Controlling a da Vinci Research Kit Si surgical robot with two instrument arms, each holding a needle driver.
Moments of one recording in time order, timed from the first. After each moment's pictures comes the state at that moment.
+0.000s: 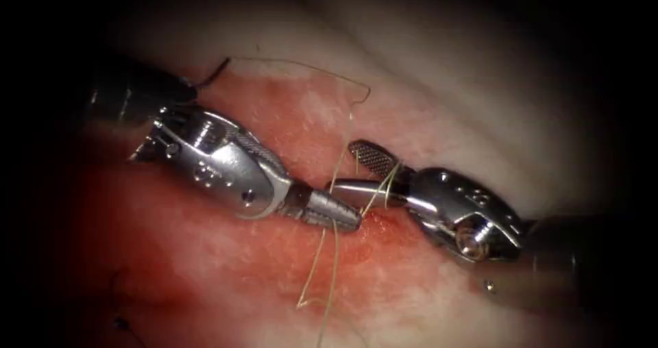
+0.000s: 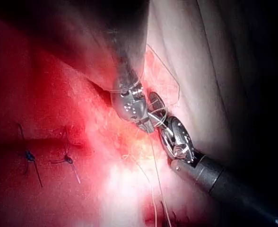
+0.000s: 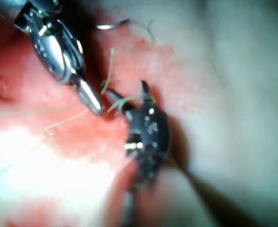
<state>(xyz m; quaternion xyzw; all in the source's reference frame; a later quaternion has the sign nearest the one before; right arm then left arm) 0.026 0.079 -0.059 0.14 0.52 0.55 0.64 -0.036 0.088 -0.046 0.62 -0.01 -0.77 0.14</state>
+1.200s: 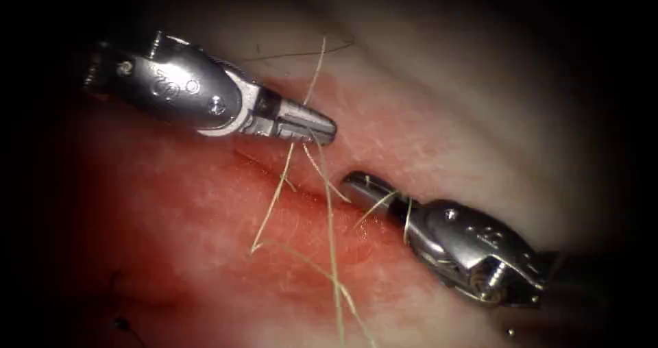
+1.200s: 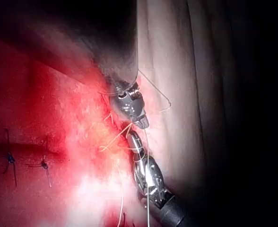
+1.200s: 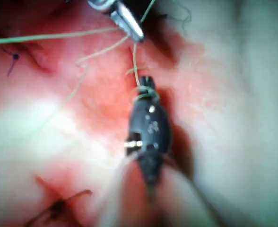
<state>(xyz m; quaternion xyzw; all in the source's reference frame) 0.026 0.077 -0.066 0.00 0.51 0.51 0.69 -0.032 0.097 -0.050 0.54 0.02 -0.84 0.00</state>
